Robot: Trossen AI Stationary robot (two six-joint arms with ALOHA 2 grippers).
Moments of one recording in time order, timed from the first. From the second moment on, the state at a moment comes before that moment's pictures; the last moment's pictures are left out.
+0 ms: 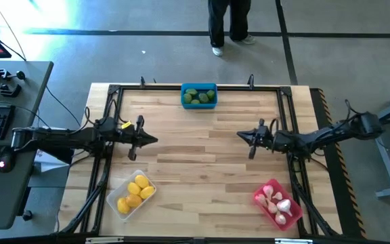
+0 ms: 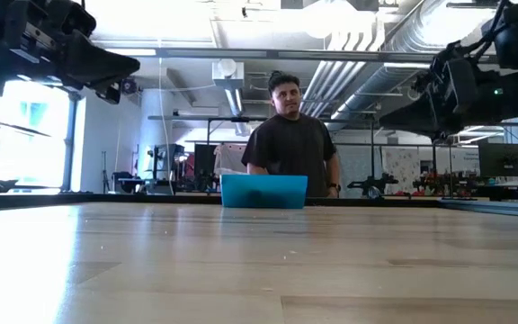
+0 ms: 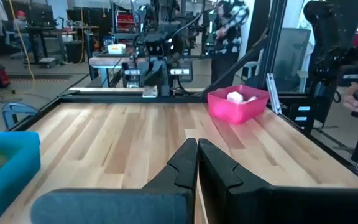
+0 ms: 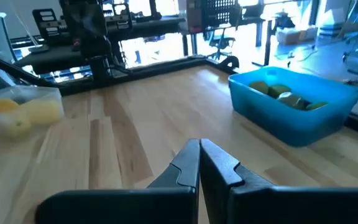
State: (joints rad) left arm 0.16 0.54 0.09 0.41 0.25 -0.01; right arm 0.05 0.97 0.01 0.84 0.39 0.15
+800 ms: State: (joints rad) left arm 0.23 0.15 0.01 0.21 0.23 -0.02; right arm -0.29 0.60 0.01 0.59 0.04 0.02
